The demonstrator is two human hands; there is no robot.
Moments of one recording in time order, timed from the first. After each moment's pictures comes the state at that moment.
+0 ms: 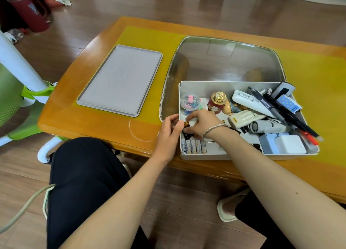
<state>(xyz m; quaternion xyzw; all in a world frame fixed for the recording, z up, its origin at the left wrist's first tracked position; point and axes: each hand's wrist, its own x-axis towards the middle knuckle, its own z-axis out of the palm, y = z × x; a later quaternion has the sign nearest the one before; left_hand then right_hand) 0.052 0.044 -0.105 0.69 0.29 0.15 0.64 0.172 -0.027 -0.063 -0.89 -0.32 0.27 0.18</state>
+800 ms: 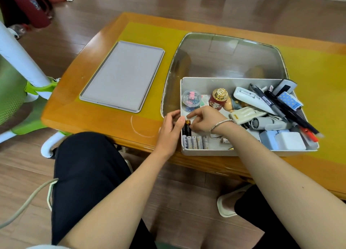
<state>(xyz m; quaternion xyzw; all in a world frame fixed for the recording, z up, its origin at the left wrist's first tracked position) 0.050 0.044 -0.103 0.69 0.29 0.15 0.64 0.172 -0.036 -0.049 -0.86 -0.34 0.31 0.20</state>
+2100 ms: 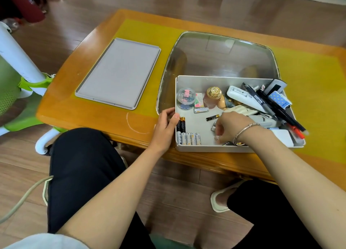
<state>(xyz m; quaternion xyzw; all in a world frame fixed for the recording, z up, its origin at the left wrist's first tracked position) 0.050 0.044 -0.103 0.68 0.29 0.14 0.66 0.190 -0.103 -0.031 -0.89 -0.39 0.21 -0.09</state>
